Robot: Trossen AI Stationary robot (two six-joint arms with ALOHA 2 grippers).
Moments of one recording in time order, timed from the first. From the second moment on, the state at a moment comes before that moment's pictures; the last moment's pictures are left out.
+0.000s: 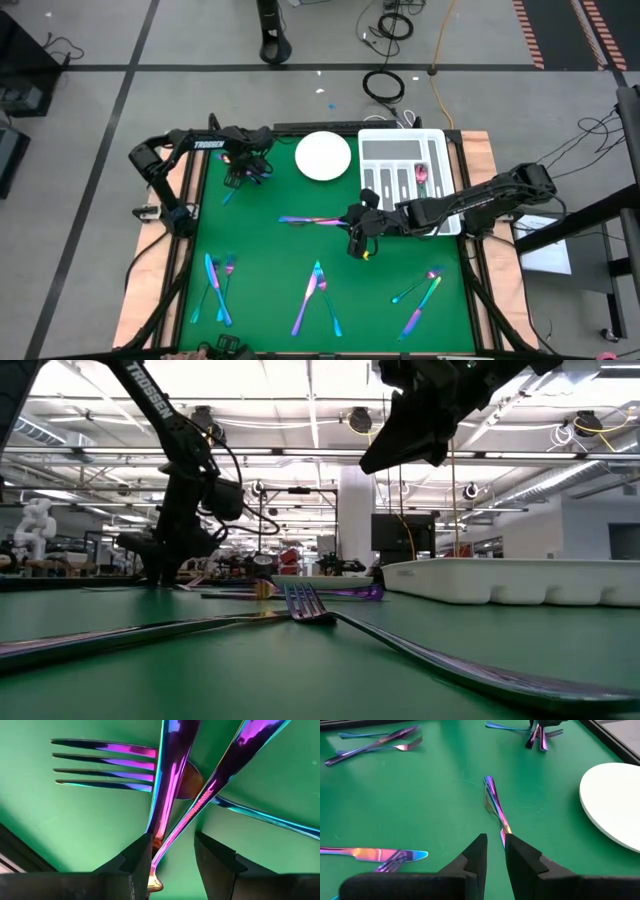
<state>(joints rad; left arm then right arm) 0.76 1.76 0.96 -0.82 -0.33 1.00 0.20 1.49 0.95 -0.14 0.37 0.34</state>
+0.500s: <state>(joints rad) 0.76 1.76 0.98 -0.82 -0.36 1.00 0.20 1.49 0.95 -0.14 0.37 0.34</state>
